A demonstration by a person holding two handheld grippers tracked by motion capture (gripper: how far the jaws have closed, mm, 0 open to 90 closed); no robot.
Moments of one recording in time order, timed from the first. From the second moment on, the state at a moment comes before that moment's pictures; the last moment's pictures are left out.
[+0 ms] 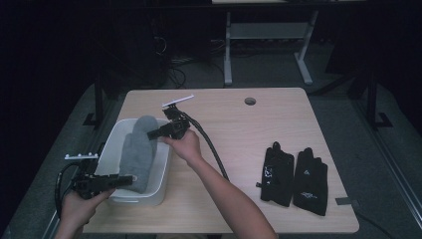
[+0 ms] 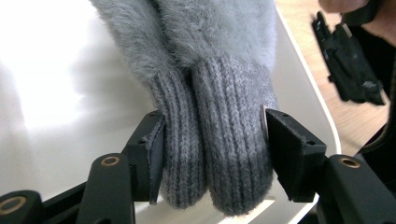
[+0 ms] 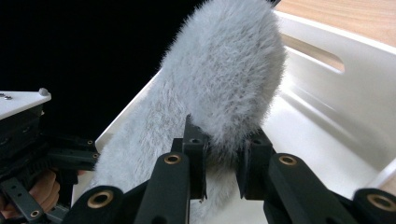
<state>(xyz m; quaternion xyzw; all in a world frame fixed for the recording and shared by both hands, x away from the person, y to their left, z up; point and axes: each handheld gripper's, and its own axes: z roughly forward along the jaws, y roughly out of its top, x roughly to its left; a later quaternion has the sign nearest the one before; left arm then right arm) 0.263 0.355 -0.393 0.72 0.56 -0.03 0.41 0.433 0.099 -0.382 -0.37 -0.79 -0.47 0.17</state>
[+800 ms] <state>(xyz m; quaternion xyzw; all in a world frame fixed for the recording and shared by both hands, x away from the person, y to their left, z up) 0.263 0.349 -0.377 0.73 0.55 0.00 0.41 0.427 0.116 -0.389 -0.33 -0.82 -0.43 0.15</state>
